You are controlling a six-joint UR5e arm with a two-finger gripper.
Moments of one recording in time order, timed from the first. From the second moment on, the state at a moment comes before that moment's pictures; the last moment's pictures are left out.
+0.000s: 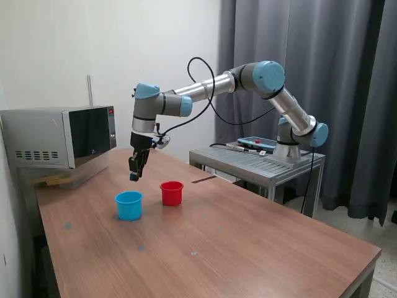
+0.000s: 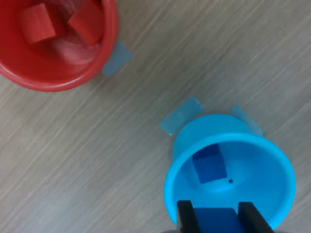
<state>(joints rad) -0.24 -0.65 0.92 -1.97 -1.69 -2.53</state>
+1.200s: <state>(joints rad) -0.20 -0.63 0.90 -1.97 -1.69 -2.57</state>
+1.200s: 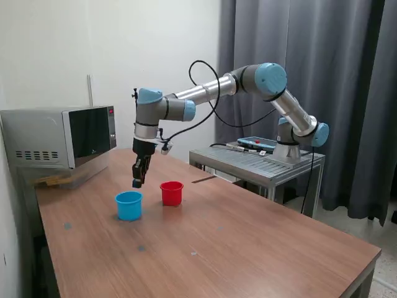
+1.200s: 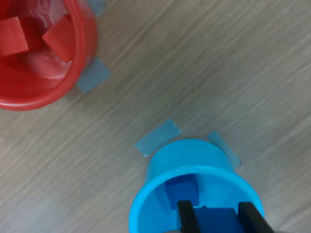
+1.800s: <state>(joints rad) -0.21 -0.62 0.90 -1.97 -1.69 -2.58</state>
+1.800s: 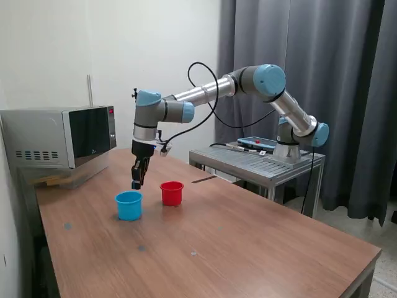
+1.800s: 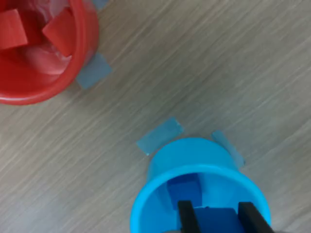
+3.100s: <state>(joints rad) -0.21 -0.57 0.87 -1.98 -1.69 -2.63</state>
